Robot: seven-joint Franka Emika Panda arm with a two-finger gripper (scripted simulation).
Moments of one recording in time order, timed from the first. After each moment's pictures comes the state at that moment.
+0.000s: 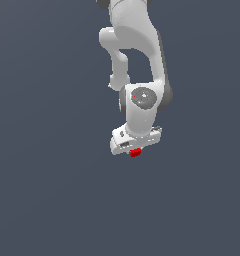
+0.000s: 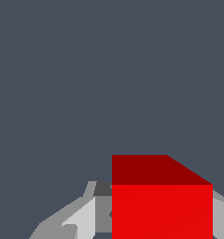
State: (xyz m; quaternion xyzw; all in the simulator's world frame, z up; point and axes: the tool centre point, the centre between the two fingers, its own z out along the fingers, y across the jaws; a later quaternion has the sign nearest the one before) arm 0.027 0.062 0.106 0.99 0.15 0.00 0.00
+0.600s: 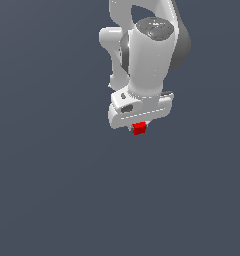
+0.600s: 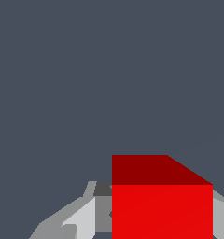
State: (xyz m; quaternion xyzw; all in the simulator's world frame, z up) arm 0.011 0.064 0.250 0.99 0.15 0.00 0.00
